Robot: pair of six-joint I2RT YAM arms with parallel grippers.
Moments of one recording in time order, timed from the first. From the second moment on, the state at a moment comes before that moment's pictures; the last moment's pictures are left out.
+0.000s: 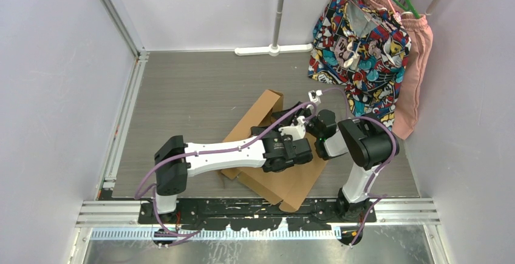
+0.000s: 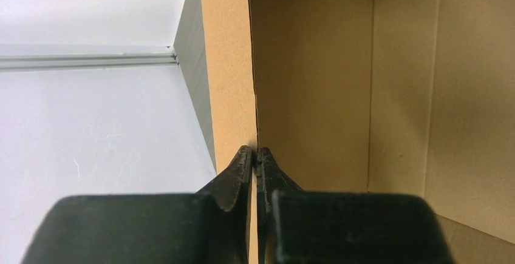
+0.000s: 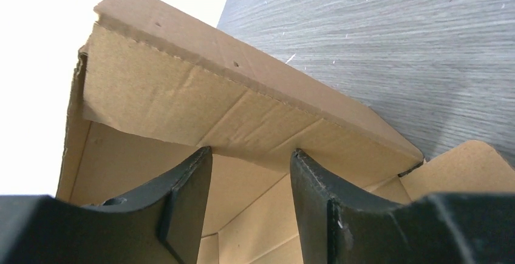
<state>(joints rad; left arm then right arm) -1.33 1.90 1.65 -1.12 -1.09 -0.19 0.30 1.79 0.42 1.31 -0.55 0.94</state>
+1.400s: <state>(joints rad) -1.33 1.84 1.57 -0.99 -1.05 -0.13 0.29 1.75 0.43 1.36 -0.56 0.99</state>
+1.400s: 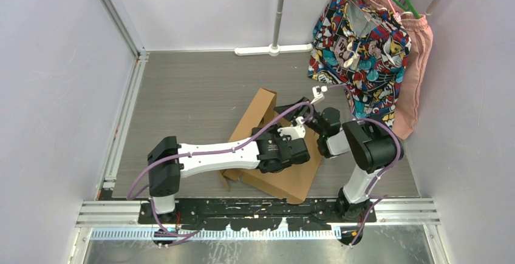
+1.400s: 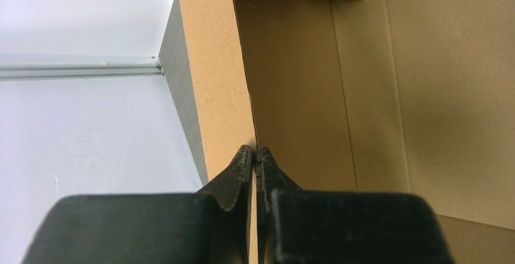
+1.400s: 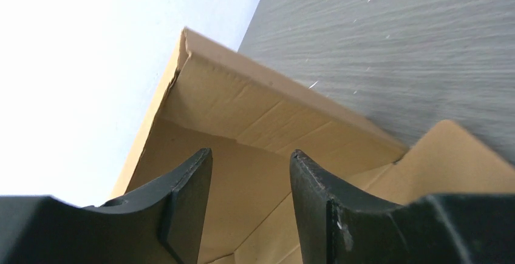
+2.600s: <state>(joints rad) -1.33 1.76 1.50 -0.94 -0.99 -0.05 0.27 1.80 0.66 0.93 -0.70 0.33</state>
